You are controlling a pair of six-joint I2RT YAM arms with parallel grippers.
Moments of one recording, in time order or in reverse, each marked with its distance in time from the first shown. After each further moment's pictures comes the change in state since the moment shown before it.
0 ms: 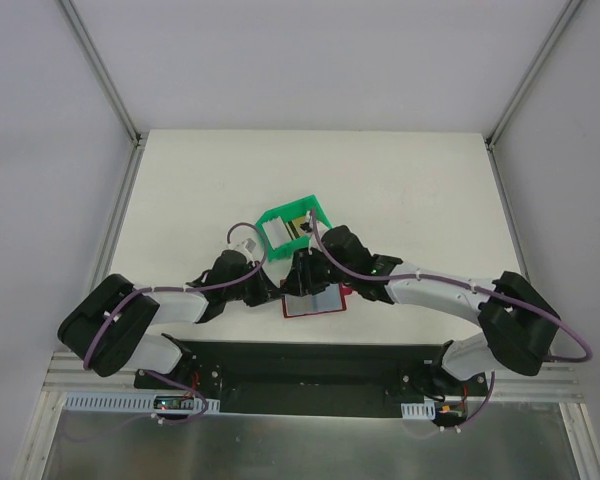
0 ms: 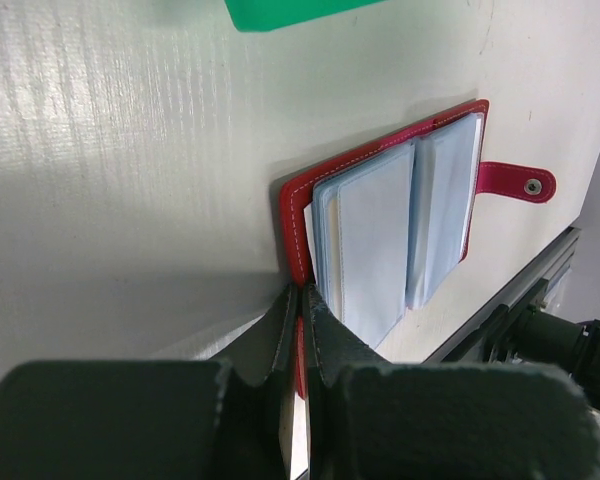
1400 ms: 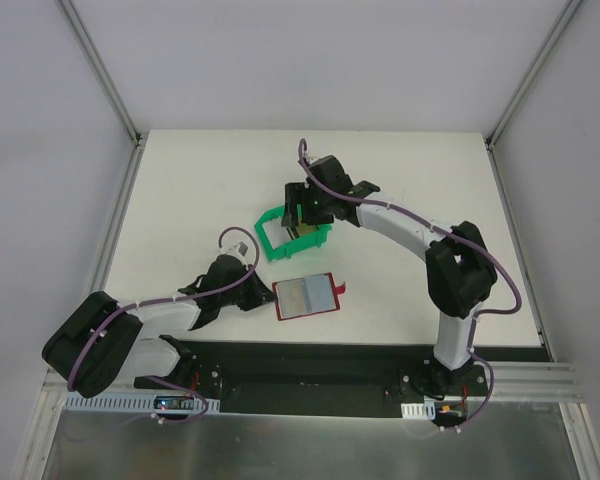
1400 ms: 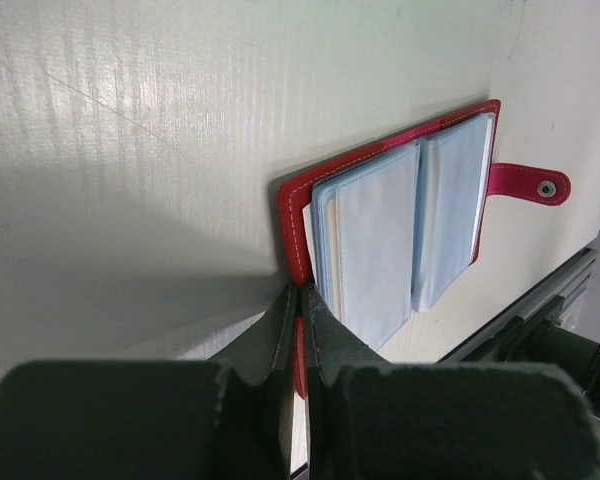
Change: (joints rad) left arm 0.000 -0.133 -0.040 -0.103 -0.074 -0.017; right arm -0.241 0.396 0.653 -0.453 0.156 -0.211
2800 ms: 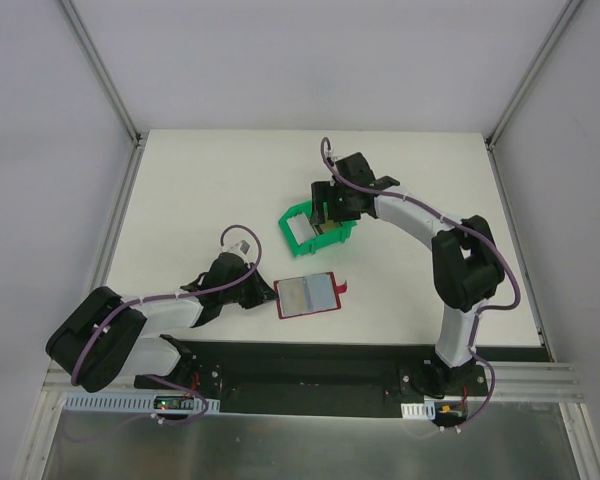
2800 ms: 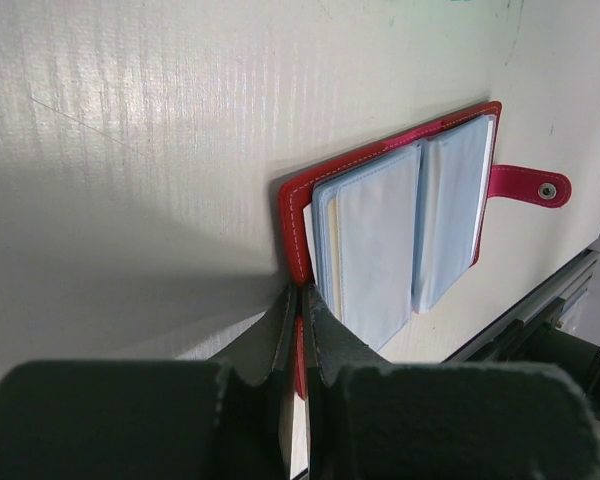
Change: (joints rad) left arm 0.000 0.034 0.023 0.006 0.002 0.007; right arm -0.163 0.029 -0.036 -0.051 0.012 -0.150
